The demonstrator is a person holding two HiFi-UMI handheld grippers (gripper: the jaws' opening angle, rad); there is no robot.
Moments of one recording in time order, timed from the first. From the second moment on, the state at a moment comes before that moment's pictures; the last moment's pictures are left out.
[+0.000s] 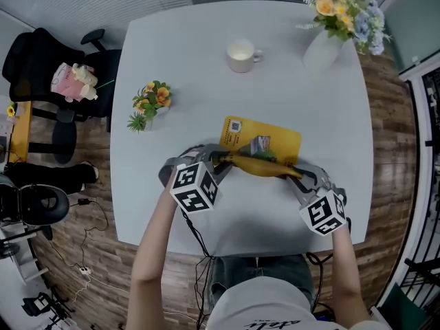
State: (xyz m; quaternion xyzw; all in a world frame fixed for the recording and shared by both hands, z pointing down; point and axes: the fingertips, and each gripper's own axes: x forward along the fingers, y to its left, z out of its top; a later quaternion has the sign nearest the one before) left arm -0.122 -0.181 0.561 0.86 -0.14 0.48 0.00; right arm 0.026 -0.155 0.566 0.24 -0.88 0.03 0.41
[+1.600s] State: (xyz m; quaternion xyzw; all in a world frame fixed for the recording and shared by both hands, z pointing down) left arm -0.111 -0.264 0.620 0.86 -0.24 0.45 0.09; right arm 0.034 -0.228 0.626 0.32 -0.85 0.16 0.39
